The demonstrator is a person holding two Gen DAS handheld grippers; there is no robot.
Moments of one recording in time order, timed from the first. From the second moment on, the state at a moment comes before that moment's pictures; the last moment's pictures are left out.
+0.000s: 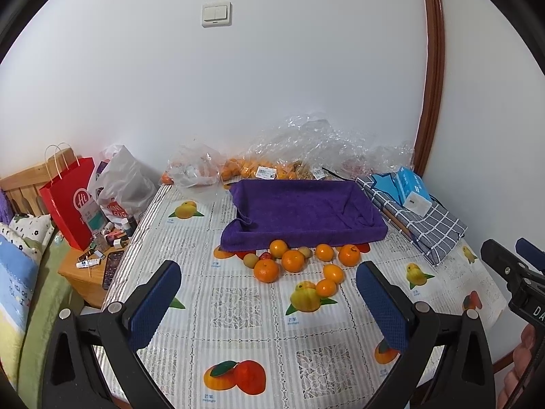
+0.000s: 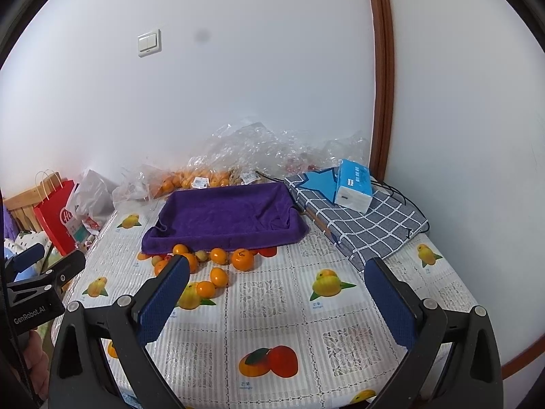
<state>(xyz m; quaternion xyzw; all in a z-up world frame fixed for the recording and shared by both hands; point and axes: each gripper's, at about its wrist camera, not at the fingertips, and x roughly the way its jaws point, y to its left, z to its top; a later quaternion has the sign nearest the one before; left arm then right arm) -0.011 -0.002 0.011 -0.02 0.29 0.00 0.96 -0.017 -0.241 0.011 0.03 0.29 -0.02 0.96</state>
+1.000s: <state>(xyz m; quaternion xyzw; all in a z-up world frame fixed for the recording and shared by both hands) 0.001 0.014 0.011 -0.02 0.29 -0.02 0.96 0.005 -0.231 -0.003 0.01 0.30 0.00 0.95</state>
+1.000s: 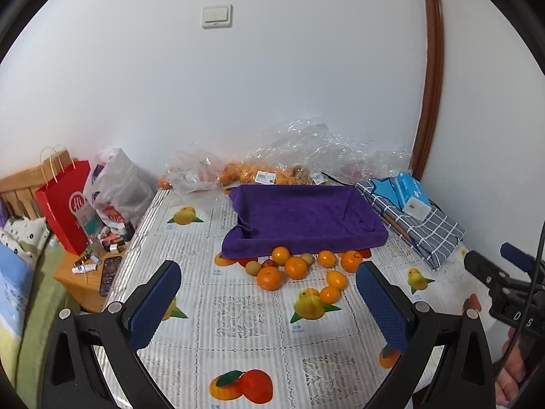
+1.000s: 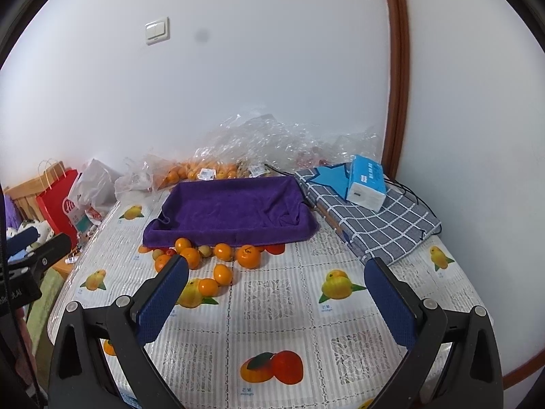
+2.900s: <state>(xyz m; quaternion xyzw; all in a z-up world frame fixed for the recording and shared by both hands) 0.126 0.090 -0.132 -0.09 0.39 -0.05 0.91 0.159 -0.211 -0.157 0.03 0.40 0.04 0.91</state>
